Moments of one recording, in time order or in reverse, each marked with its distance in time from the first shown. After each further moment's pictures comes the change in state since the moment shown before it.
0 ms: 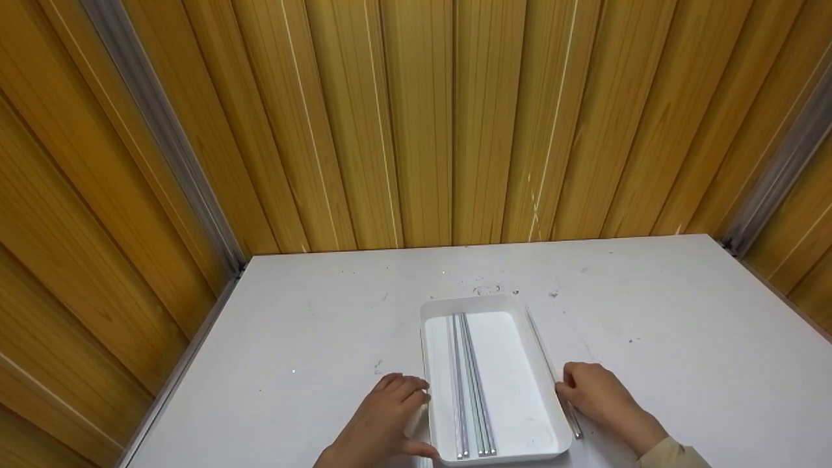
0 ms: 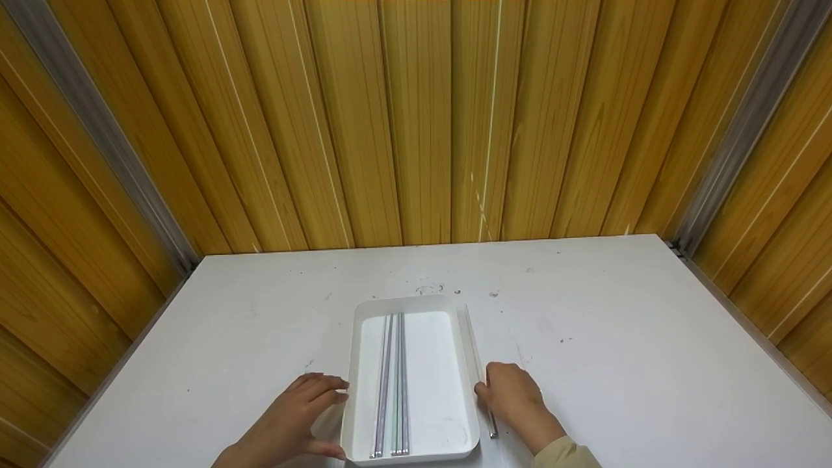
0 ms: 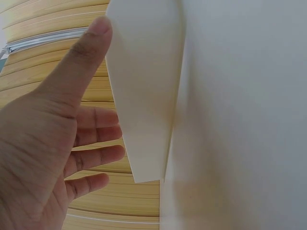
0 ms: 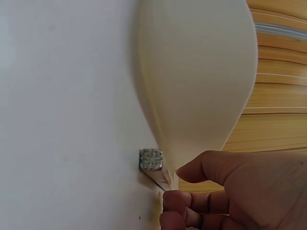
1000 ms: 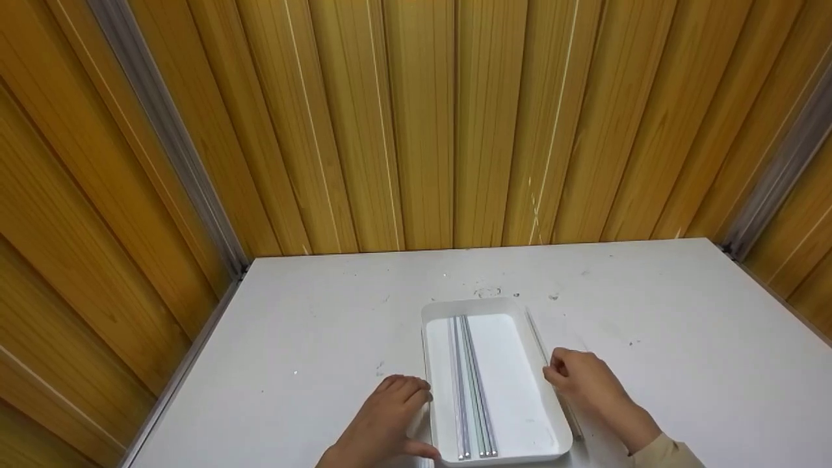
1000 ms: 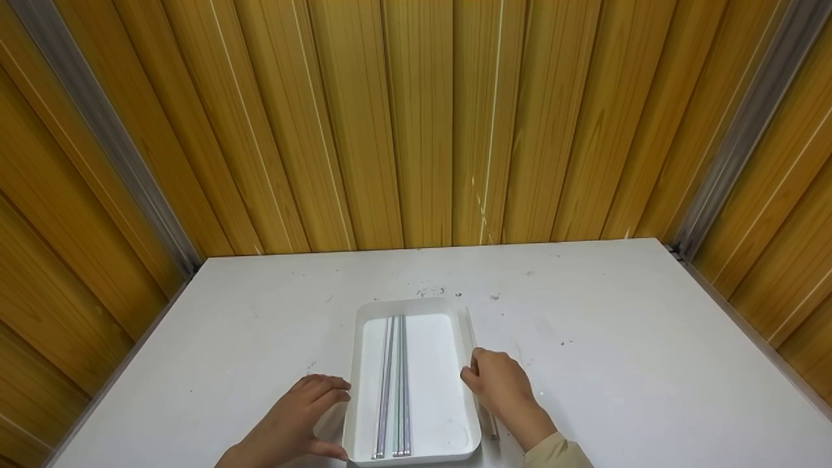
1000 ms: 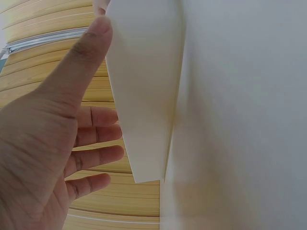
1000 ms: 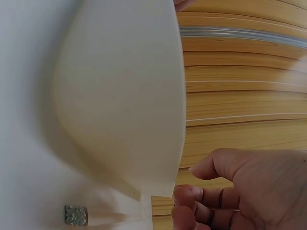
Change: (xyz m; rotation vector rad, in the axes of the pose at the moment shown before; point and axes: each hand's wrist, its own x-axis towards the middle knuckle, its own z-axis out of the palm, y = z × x) left_hand -0.001 0.001 0.001 -0.005 -0.018 -0.014; right_hand -0.001 -0.027 -0.014 0.071 0.098 -0.094
